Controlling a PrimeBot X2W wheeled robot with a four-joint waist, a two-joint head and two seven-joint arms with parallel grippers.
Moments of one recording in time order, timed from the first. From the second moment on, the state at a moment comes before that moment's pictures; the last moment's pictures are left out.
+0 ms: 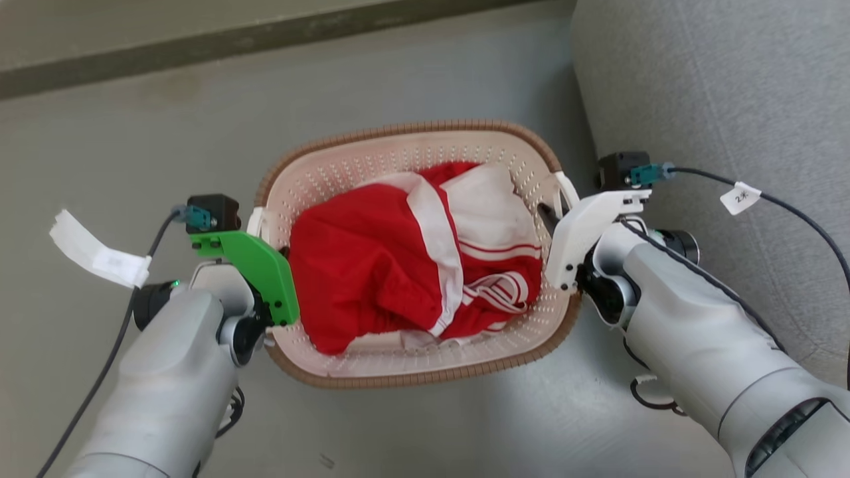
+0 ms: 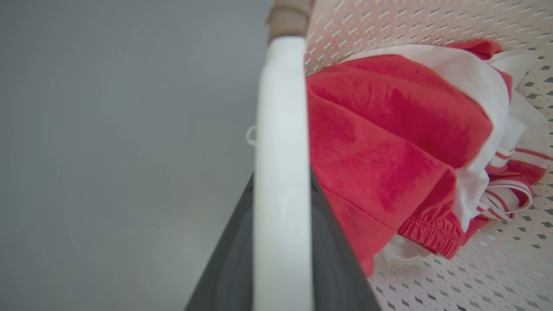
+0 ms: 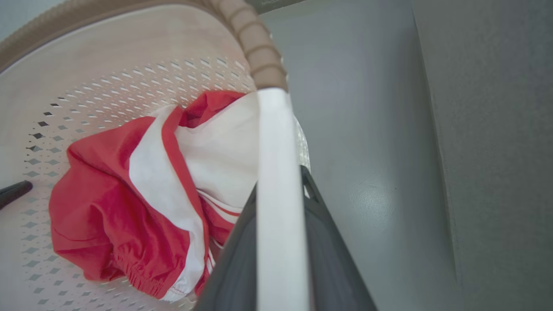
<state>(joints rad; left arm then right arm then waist) -0.74 0.08 -0.67 0.98 -0.83 -0.07 0.16 -0.80 -0.07 0.89 1.05 0.96 0.00 0.00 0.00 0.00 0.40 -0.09</state>
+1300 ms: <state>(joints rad) -0.99 0.12 -0.64 0.97 -0.79 -0.09 0.05 -1.04 -0.07 0.88 1.03 0.95 -0.02 -0.15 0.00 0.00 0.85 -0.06</state>
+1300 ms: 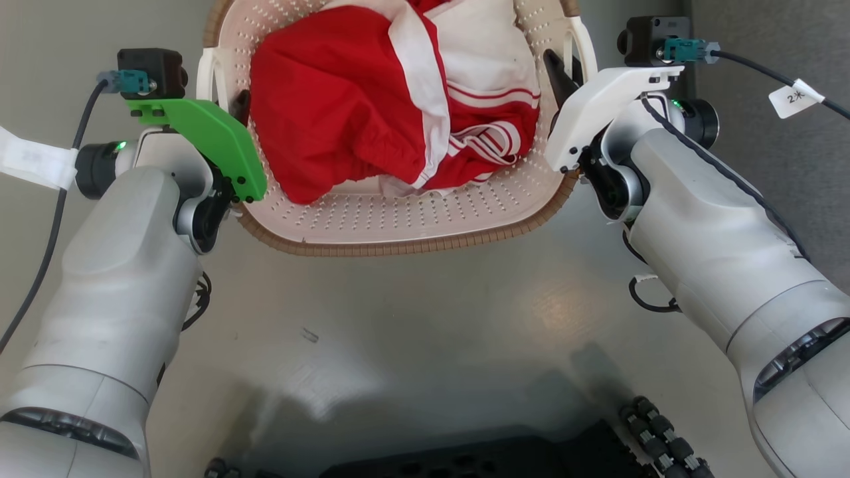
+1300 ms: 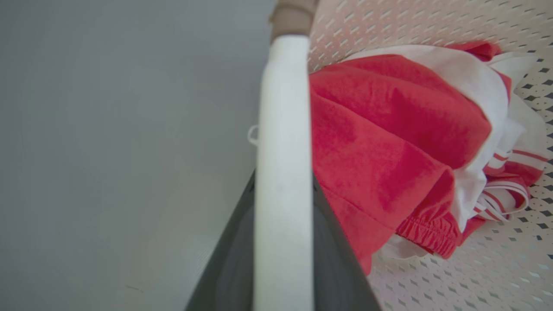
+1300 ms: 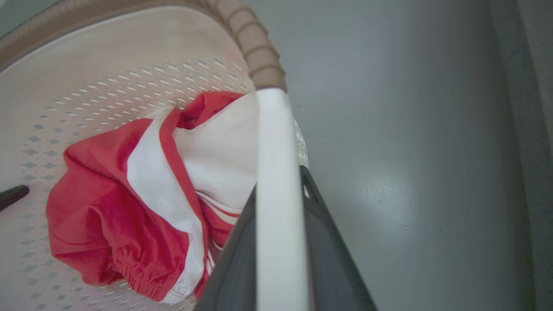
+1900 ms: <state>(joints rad) -1.01 0.11 -0.65 1.00 -0.78 -0.10 -0.03 -1.05 -0.07 0.90 1.05 0.95 -0.02 -0.22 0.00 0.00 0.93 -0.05</state>
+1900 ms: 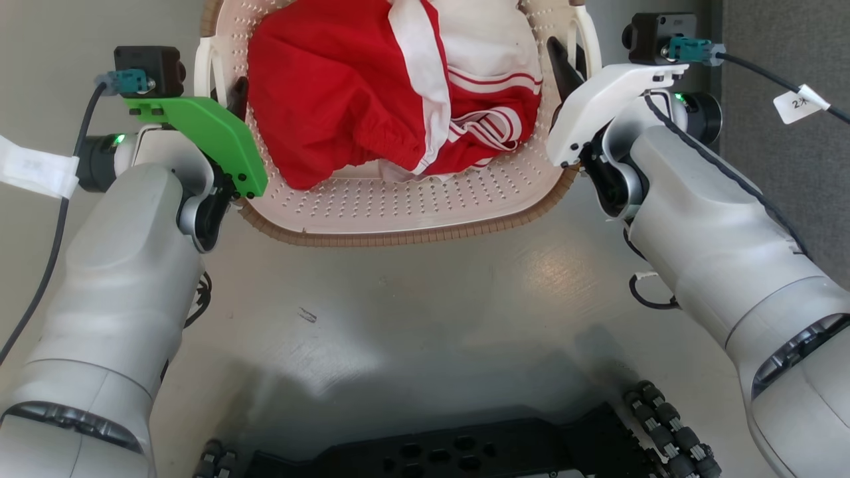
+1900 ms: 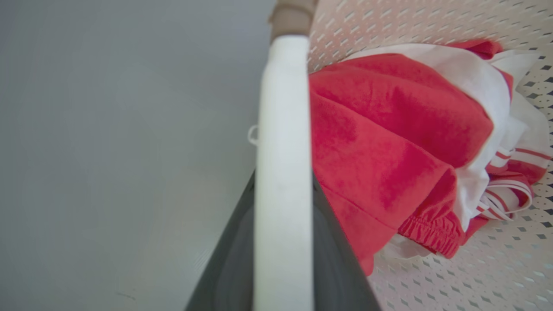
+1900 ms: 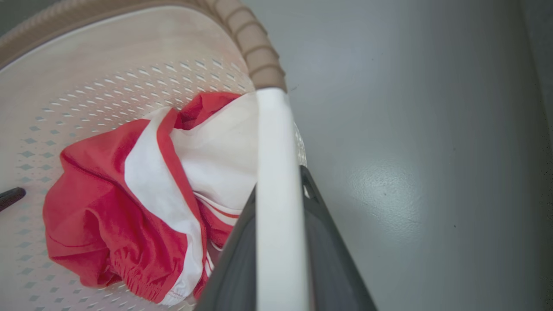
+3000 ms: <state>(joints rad) -1.10 0.08 -0.65 1.03 -0.76 -0.11 -0.16 -1.14 -0.08 0.82 1.04 0.90 -0.02 -0.25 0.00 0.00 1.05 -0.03</state>
